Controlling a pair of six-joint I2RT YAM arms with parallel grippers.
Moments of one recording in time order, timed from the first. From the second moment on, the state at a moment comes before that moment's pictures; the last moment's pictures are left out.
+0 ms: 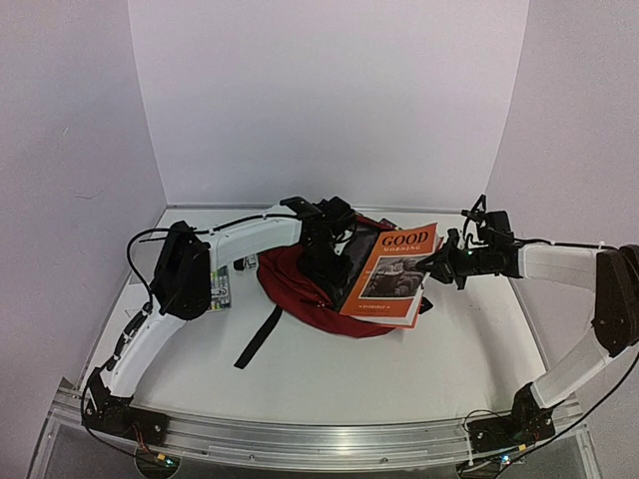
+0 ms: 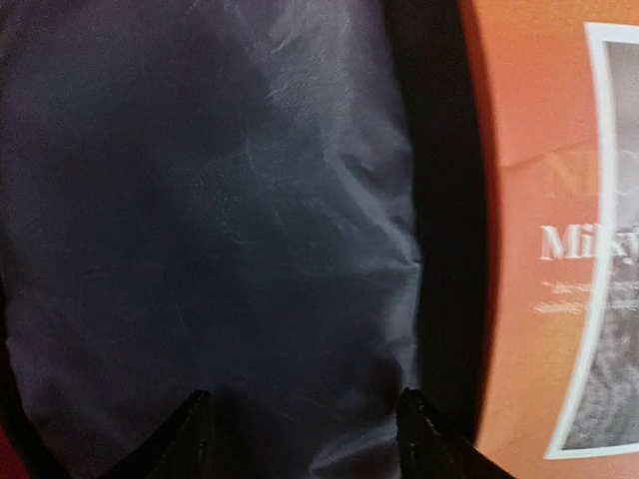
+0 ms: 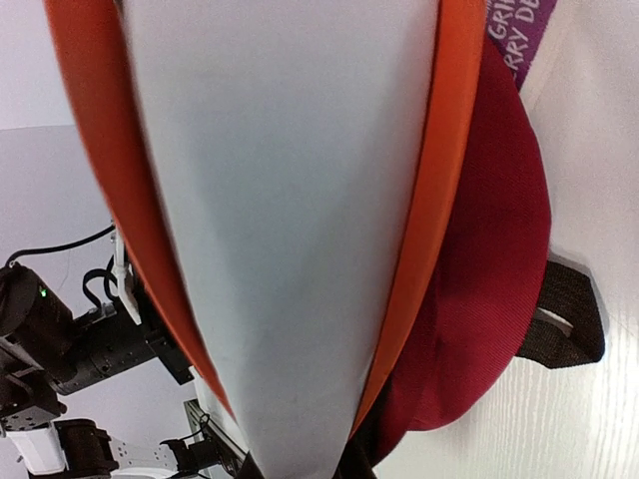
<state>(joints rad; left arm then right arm) -0.87 2.52 2.37 -0.99 0.00 -0.24 0.21 1.50 0.86 -0.12 -0.63 0.84</state>
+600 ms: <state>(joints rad) -0.94 2.60 2.42 -0.96 -0.18 -0.14 0.19 1.57 0.89 -0.20 -0.64 0.78</state>
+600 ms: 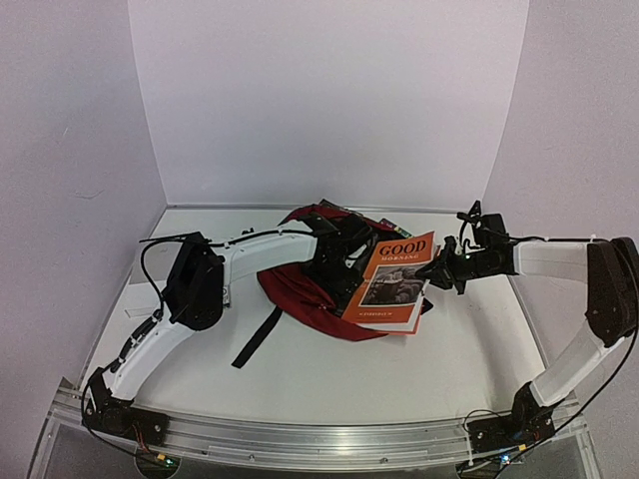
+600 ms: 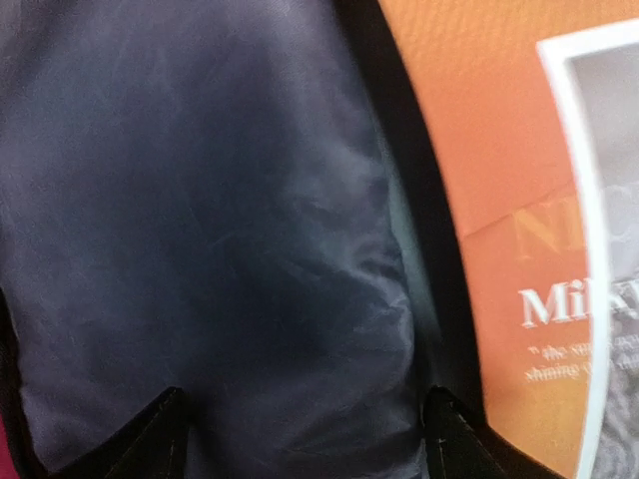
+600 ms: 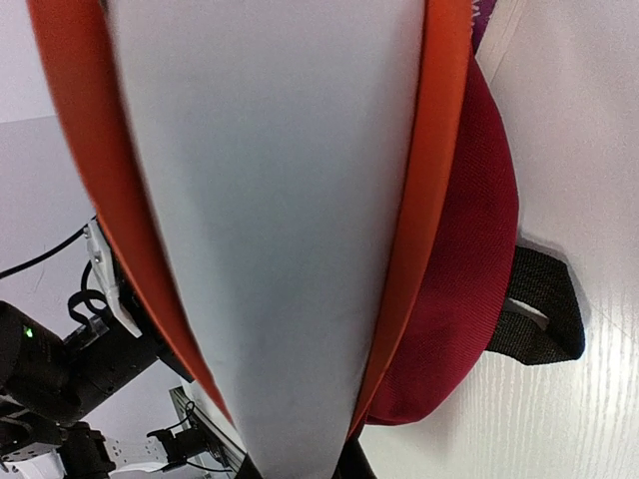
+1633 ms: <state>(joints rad) -0.93 2.20 2.07 -0.90 0.06 -0.18 0.21 1.59 0.89 -0.20 -0.77 0.82</state>
